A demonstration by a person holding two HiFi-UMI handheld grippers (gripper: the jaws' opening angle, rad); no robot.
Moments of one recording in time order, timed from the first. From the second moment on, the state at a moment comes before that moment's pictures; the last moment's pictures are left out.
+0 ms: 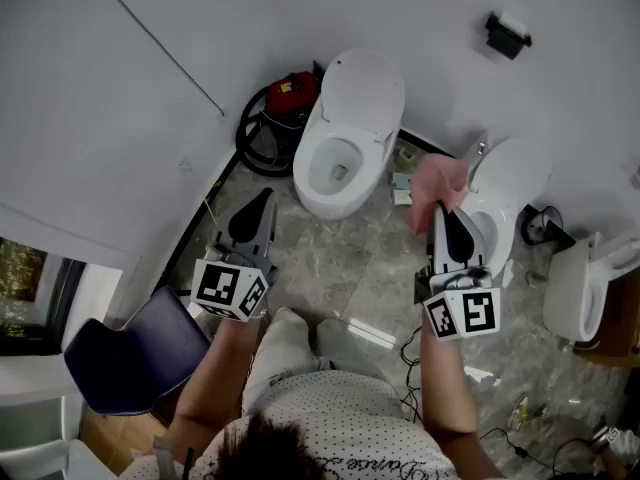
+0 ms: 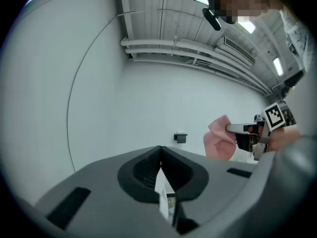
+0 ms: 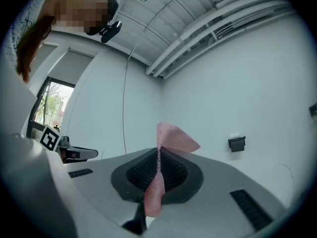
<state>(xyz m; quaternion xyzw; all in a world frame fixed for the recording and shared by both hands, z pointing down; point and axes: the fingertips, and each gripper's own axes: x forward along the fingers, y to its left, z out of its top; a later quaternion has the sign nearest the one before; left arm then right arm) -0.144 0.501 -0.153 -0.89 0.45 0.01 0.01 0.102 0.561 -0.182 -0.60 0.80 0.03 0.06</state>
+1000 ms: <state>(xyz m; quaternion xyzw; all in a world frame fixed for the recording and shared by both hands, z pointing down) -0.145 0.506 -0.170 -0.89 0.45 0.02 0.03 0.086 0.563 -0.190 -0.58 0.81 0.04 0.08</state>
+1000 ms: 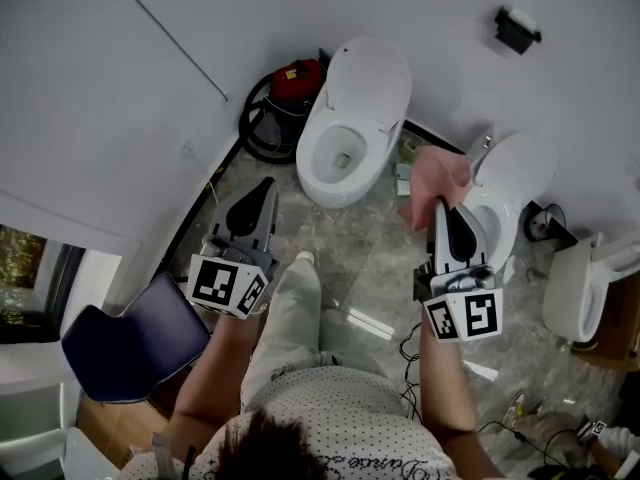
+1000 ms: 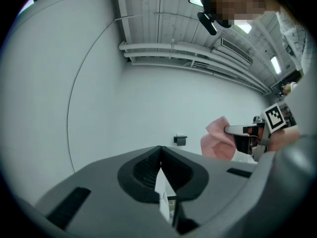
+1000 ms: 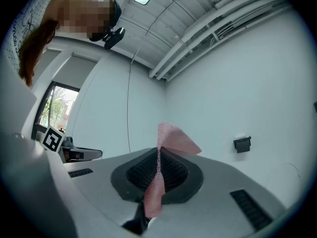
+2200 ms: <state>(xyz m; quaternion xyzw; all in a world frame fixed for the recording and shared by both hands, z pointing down) -0.176 0.241 -0.155 -0.92 0.40 0.02 0.00 0.034 0.325 -0.182 -0.61 0.79 0.04 0.05</state>
